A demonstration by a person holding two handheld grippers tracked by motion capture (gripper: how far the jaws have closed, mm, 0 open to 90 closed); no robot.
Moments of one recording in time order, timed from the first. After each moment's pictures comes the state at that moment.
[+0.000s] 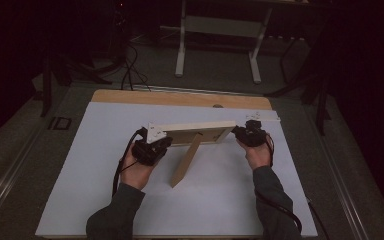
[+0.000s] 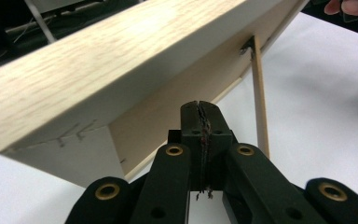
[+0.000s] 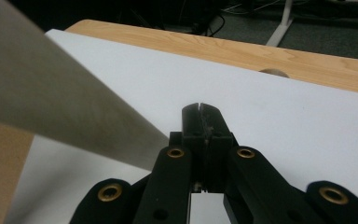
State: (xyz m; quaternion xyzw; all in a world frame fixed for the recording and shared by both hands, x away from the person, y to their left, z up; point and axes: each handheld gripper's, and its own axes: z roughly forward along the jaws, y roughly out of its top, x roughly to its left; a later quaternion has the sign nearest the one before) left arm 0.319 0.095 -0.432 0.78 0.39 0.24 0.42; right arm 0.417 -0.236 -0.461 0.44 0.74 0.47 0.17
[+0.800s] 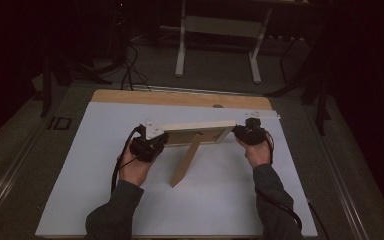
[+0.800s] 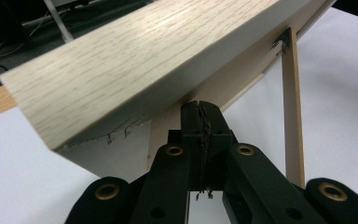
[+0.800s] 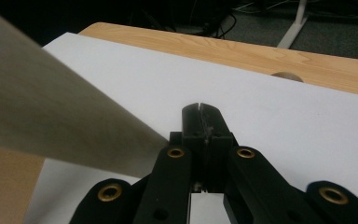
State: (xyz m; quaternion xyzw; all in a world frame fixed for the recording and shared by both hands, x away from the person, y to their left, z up) left arm 0.329 0.100 -0.435 0.78 0.40 0.25 0.40; right arm 0.421 -0.234 -0.456 0.43 0.75 0.48 0.15
